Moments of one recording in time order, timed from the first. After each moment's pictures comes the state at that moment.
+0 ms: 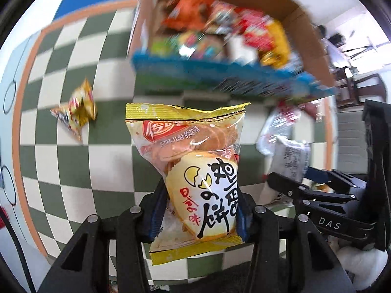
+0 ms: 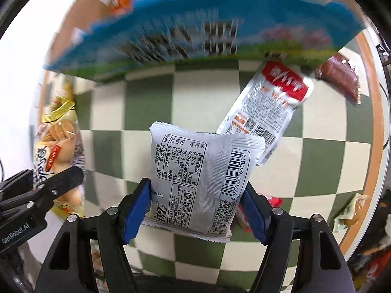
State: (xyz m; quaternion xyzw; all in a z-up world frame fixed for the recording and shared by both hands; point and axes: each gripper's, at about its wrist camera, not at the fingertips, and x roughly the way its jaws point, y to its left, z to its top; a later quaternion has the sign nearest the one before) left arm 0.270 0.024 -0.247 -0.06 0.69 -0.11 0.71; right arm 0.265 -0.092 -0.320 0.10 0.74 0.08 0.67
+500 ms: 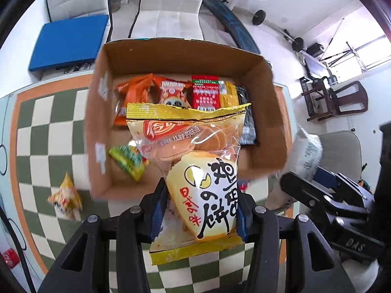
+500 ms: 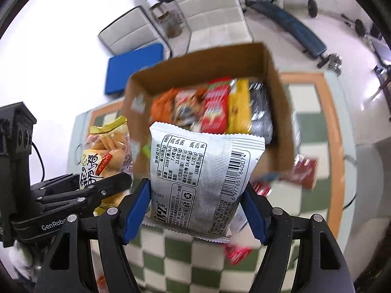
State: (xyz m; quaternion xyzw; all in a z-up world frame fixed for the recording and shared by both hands) left arm 0.409 -0.039 -0.190 -0.07 0.66 -0.16 0.73; right arm 0.365 -0.166 -0.164 0.14 0.62 0.08 0.77
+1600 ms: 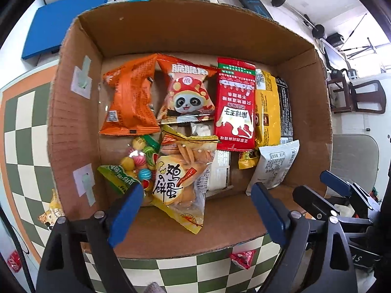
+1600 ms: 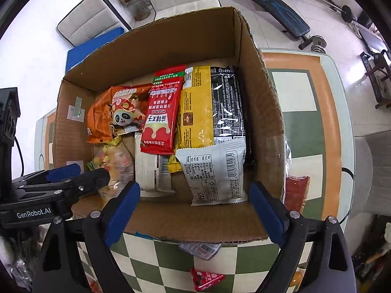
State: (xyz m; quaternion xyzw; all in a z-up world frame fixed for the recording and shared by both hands) left arm 0.450 -0.046 -0.260 -0.05 0.71 -0.12 0.69; right arm 0.432 -0.187 -0.267 0.11 0.68 0.02 0.73
